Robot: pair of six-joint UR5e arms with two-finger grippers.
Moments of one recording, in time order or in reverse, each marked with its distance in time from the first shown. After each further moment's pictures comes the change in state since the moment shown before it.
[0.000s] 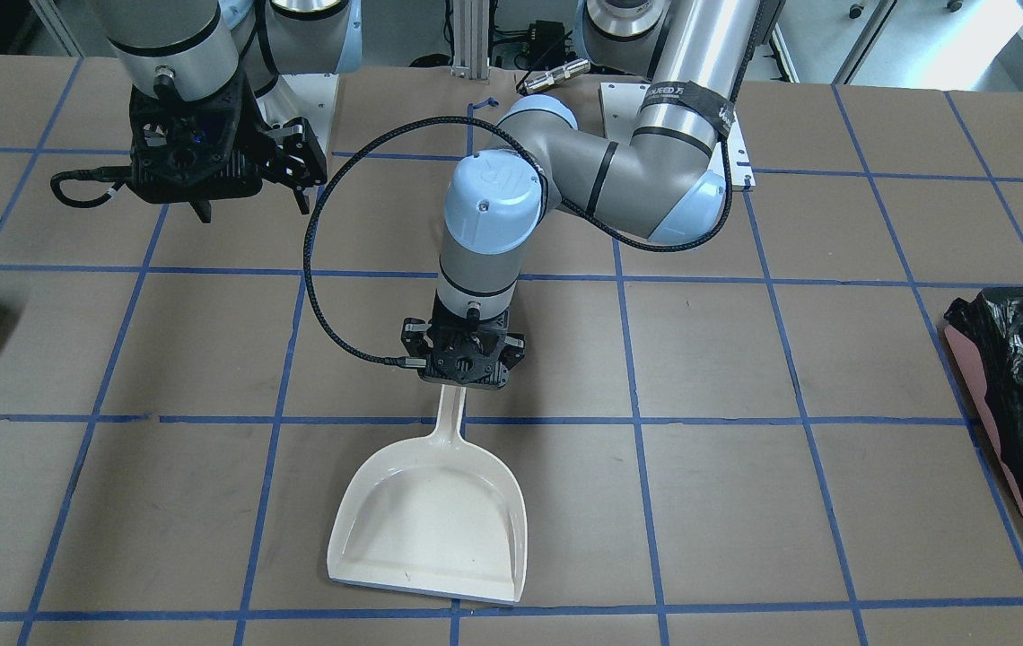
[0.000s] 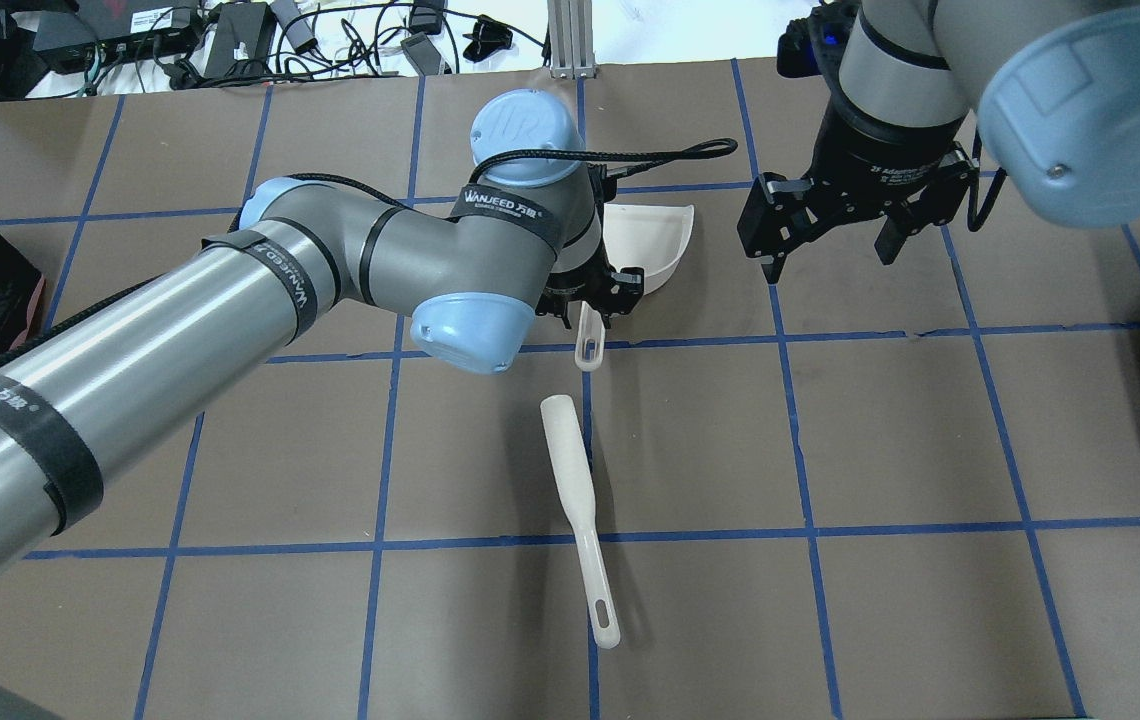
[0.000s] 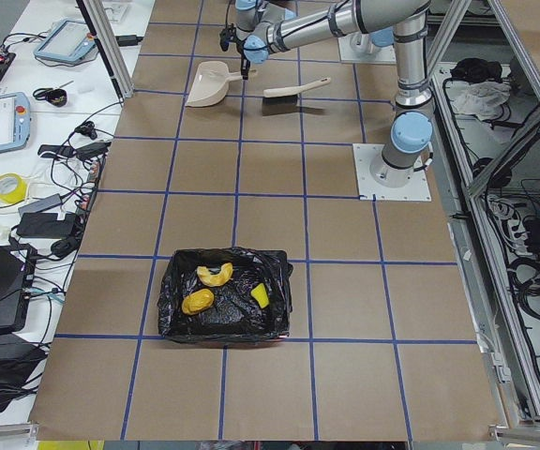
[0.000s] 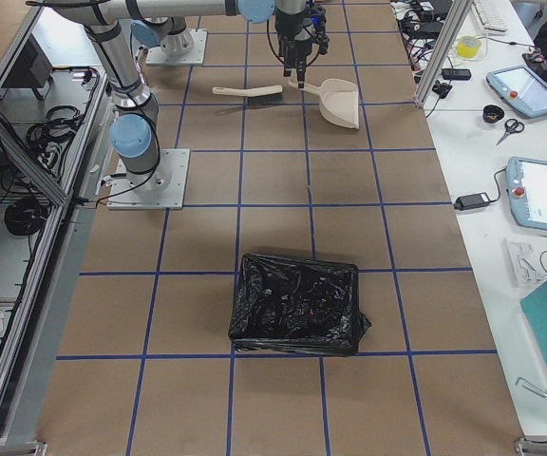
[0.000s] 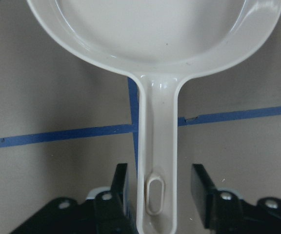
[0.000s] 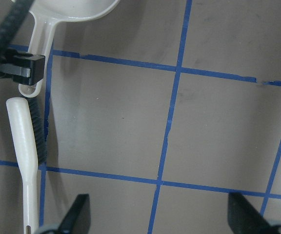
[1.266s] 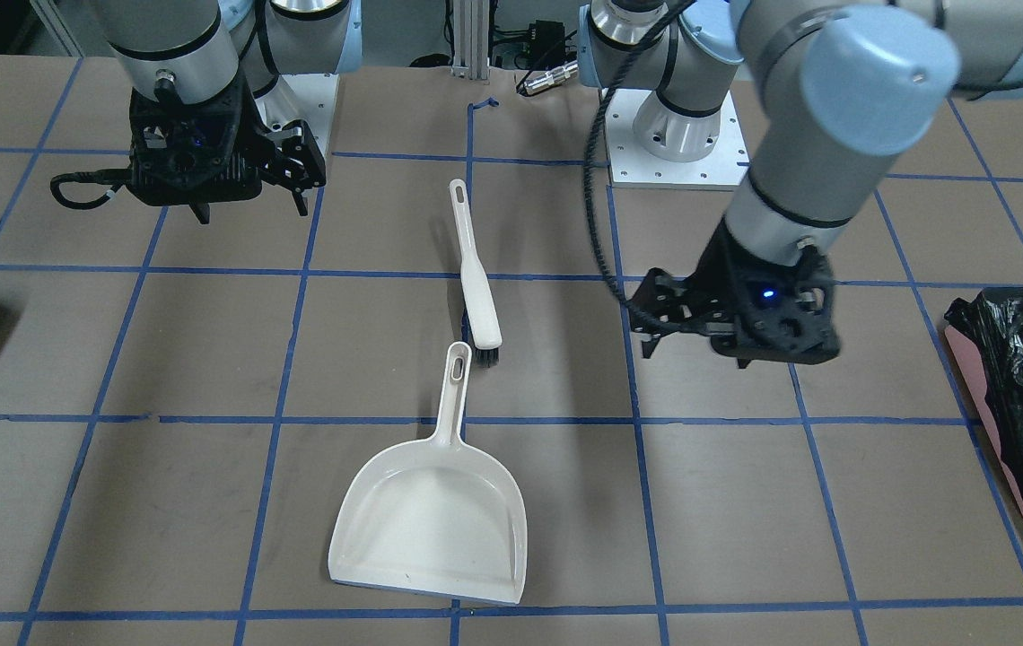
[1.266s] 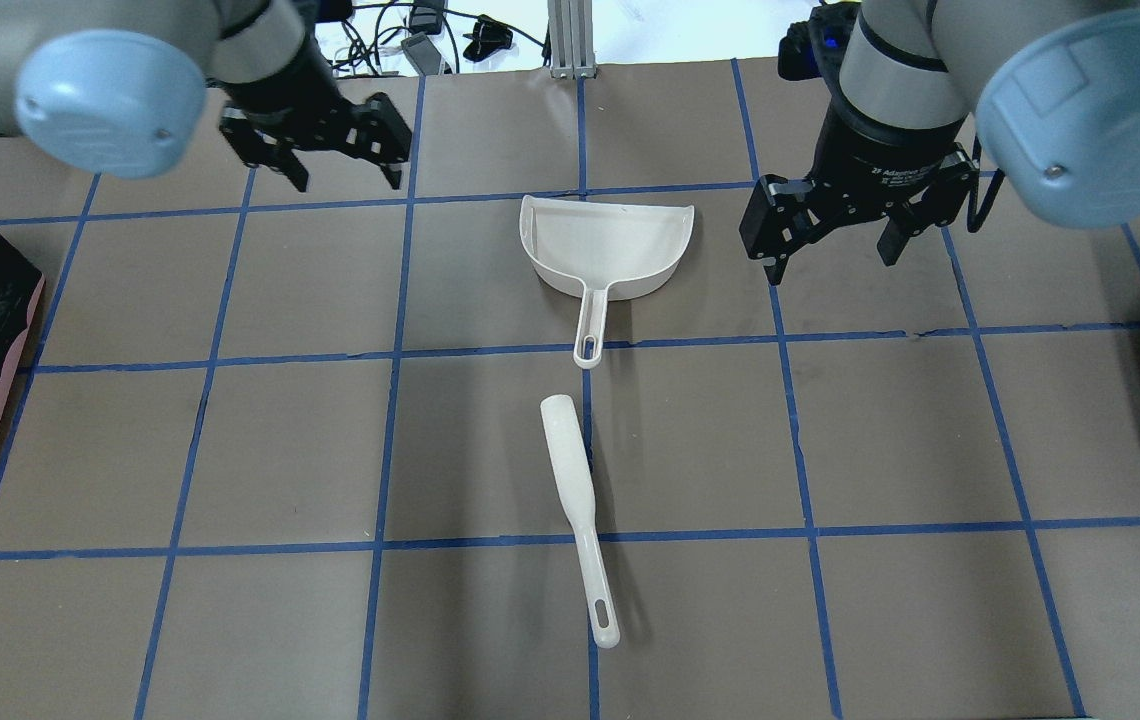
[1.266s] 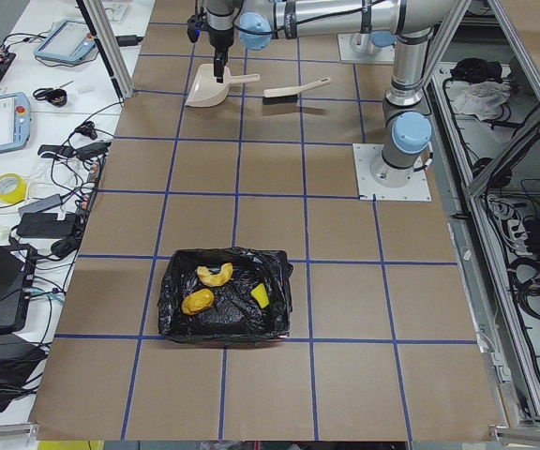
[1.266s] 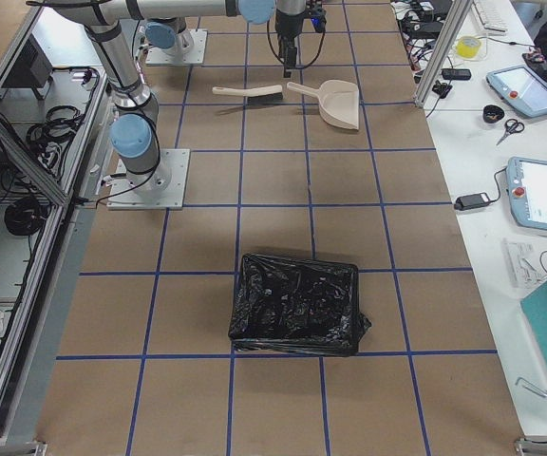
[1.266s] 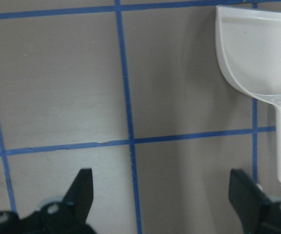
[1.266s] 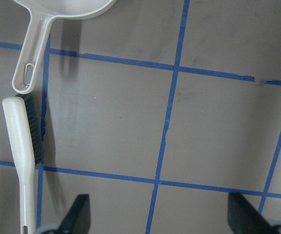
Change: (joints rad) left arm 0.403 0.228 0.211 -0.461 0.028 0.385; right arm 0.000 0.001 0.003 0.000 -0.007 0.000
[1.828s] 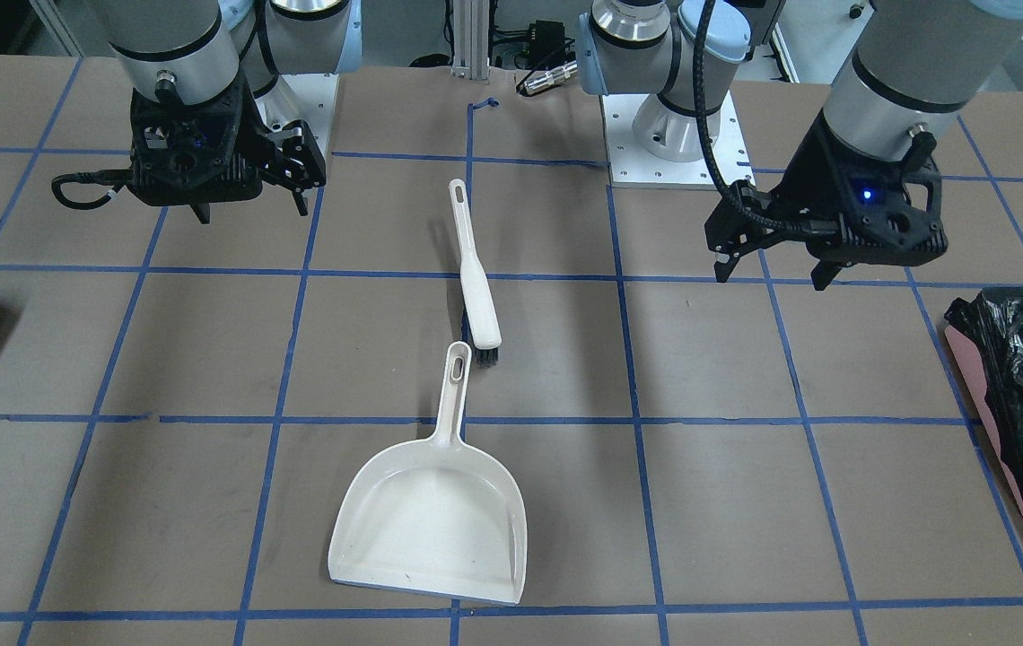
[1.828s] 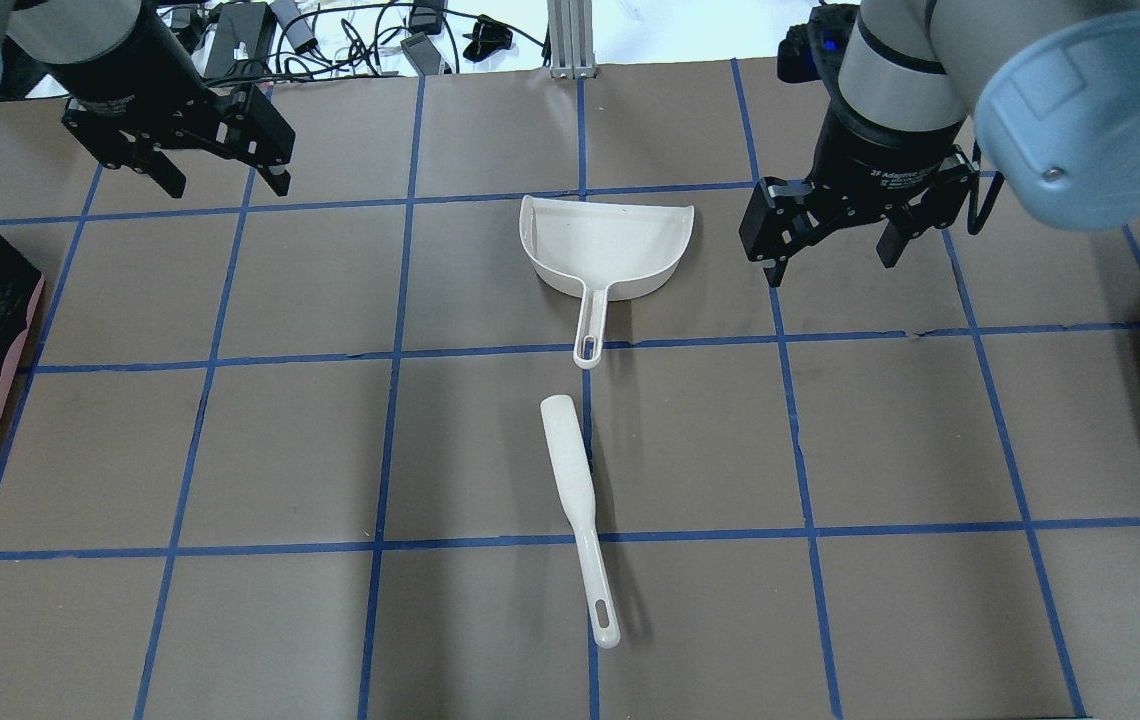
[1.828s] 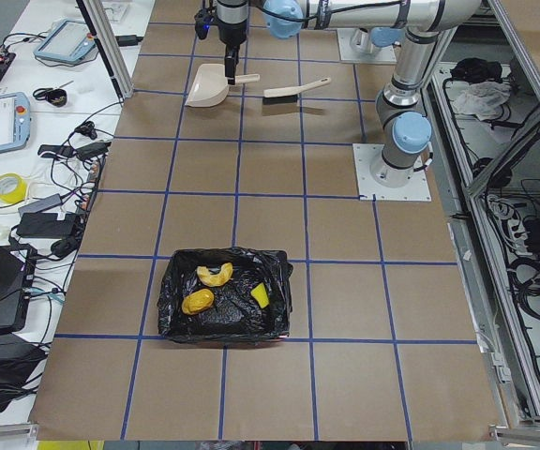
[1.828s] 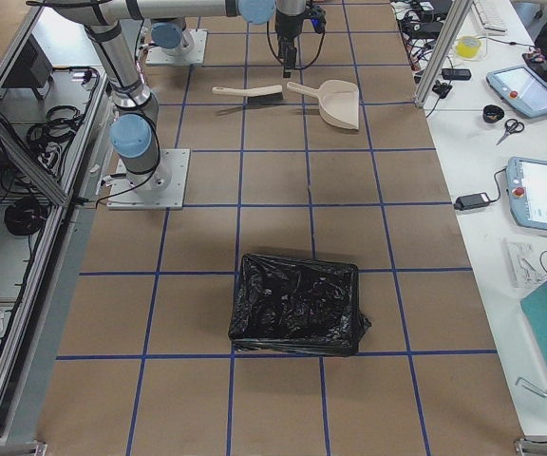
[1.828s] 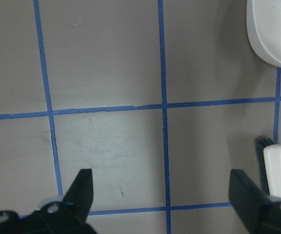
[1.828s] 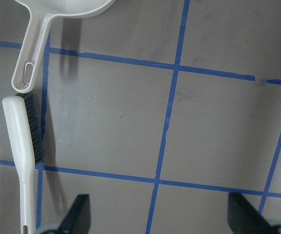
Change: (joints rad) left arm 0.065 0.134 -0.035 -0.124 0.022 0.054; right arm 0.000 0.000 0.003 -0.001 0.000 0.000
